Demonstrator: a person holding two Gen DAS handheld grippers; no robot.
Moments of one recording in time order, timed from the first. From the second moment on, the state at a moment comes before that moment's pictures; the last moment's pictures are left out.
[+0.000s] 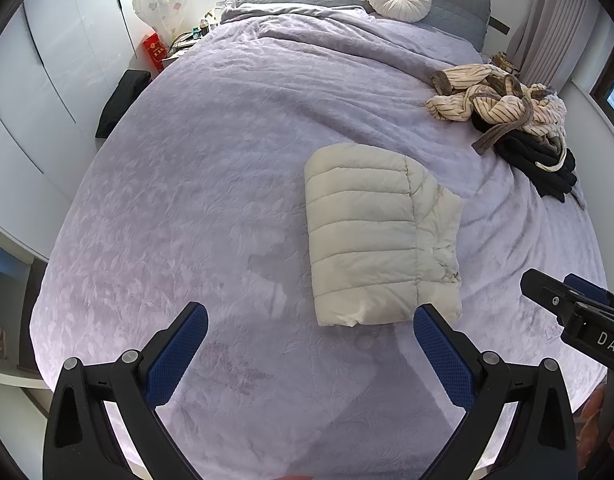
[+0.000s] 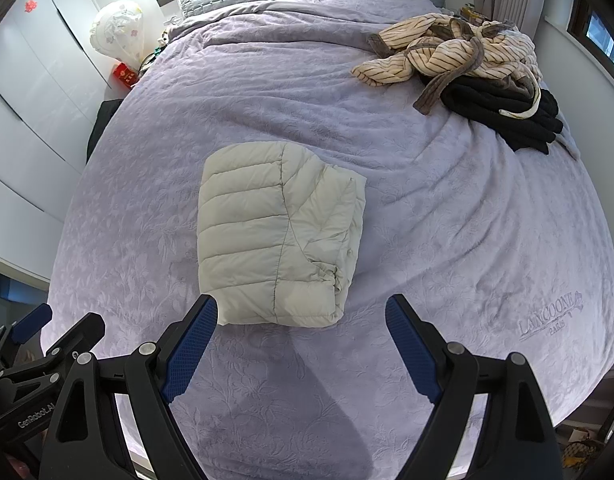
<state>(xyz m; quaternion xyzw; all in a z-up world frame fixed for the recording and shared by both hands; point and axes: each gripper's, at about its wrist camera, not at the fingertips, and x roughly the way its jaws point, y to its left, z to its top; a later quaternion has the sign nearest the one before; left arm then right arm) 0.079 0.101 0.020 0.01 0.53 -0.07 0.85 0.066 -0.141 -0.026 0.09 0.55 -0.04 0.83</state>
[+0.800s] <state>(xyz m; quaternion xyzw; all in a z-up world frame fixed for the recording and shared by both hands) 0.080 0.101 0.020 0.01 0.53 -0.07 0.85 0.065 -0.143 -0.027 0.09 0.55 -0.04 0.83</state>
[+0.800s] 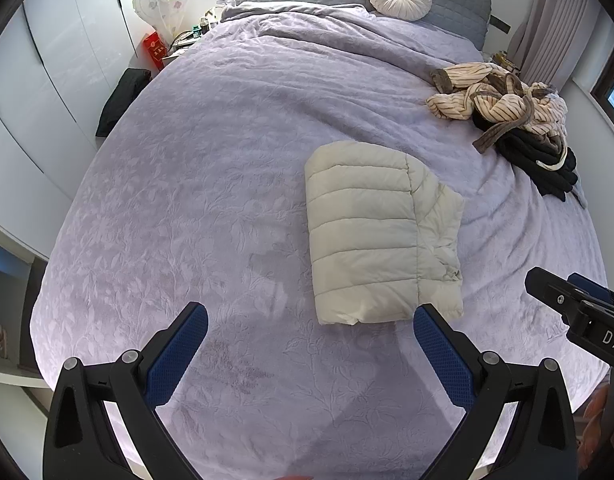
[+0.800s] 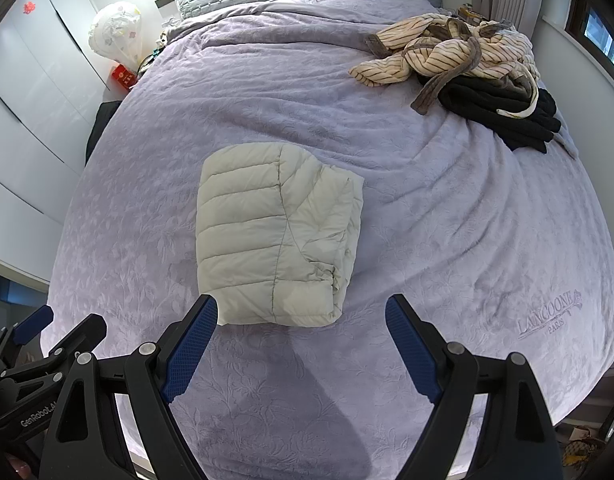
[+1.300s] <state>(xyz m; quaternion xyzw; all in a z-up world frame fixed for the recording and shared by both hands) 0.079 0.106 0.014 0.01 0.52 -0.07 0.85 0.063 -0.144 -0.028 0.09 0.55 -0.04 0.83</state>
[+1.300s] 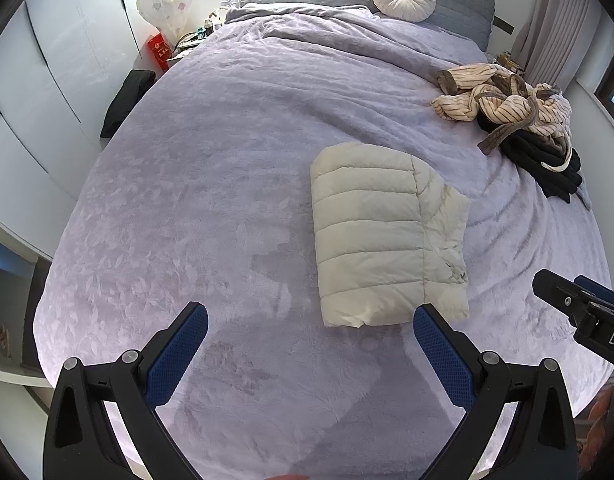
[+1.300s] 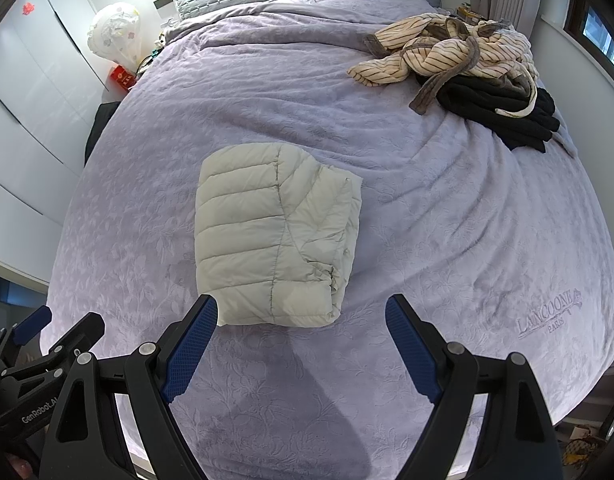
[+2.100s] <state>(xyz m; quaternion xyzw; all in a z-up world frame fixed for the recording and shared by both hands) 0.086 0.102 0.017 0.03 0.52 -0.08 0.85 0.061 -0.143 -0.028 0.09 0.55 -0.05 0.83</state>
